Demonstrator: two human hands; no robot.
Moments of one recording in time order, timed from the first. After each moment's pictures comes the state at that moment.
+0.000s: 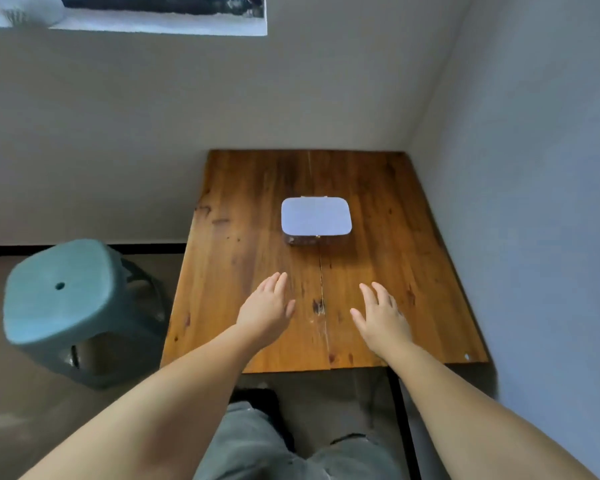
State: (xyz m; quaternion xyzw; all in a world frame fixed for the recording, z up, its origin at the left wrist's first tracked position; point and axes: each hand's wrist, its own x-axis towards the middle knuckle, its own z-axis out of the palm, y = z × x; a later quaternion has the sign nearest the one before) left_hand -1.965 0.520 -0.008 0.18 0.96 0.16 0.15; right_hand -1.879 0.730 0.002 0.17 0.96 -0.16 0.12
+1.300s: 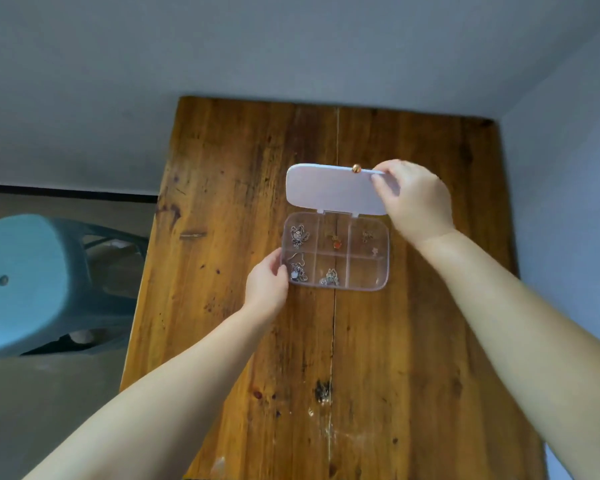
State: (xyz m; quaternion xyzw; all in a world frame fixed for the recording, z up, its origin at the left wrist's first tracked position) left_hand -2.170 0.593 -0.071 -0.16 0.82 0.50 0.23; right_hand -2.221 0.816 0.022 0.01 0.97 -0.22 -0.13
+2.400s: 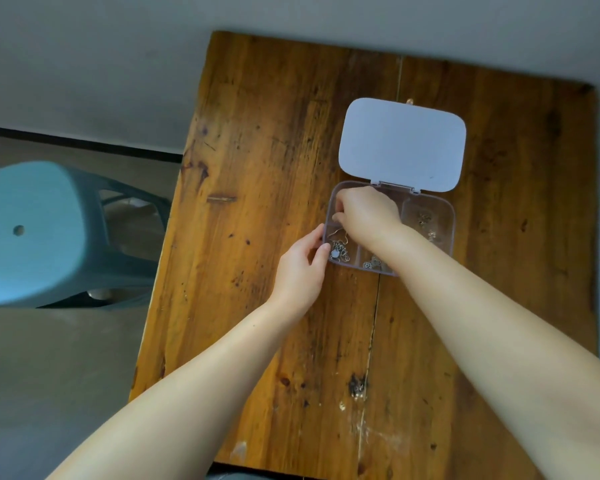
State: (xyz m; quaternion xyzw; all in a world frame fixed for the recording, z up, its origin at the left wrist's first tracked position) left_hand -2.159 0.578 -0.084 -0.09 0.81 0.54 0.22; right_hand -2.240 0.701 -0.056 0.00 0.97 -0.08 0.24
